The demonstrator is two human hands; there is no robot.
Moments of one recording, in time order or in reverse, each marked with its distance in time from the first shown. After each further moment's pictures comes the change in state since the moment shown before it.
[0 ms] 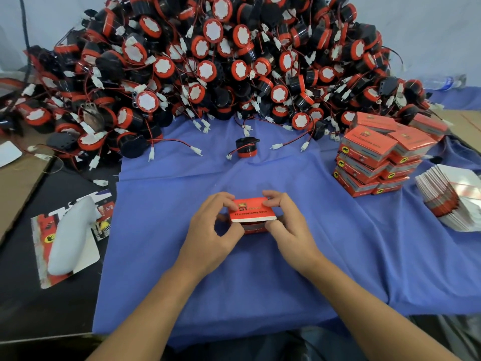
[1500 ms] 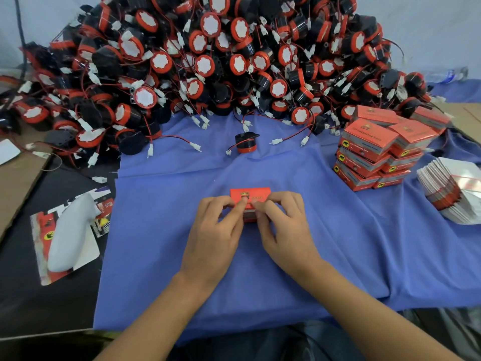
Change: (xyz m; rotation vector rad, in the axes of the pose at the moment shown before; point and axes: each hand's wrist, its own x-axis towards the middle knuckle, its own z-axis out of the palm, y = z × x) left_hand -0.015 0.004 0.013 0.665 0.167 0.319; right_hand -0.001 0.009 0.014 -0.661 0.263 -0.516
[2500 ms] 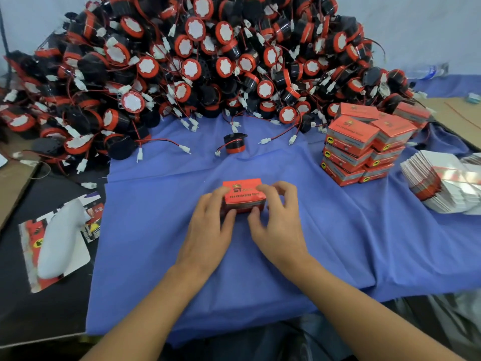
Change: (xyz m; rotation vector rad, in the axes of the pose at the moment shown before) left_hand 0.012 0.005 0.003 -0.347 -0.184 -0.291; right_hand -0.001 -0.004 0.000 0.108 0.009 0.306
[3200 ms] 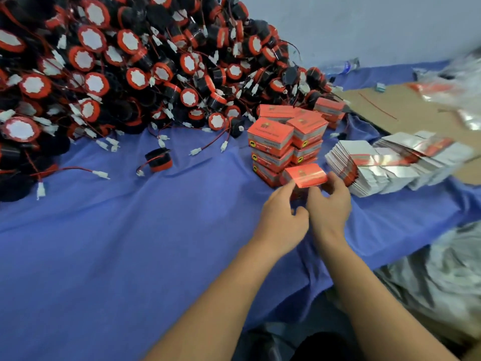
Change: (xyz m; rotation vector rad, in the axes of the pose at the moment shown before) left_hand 0.040 0.157 0.171 -0.470 -0.512 -0.088; right_hand 0.032 0.104 -0.149 0.122 0.574 0.714
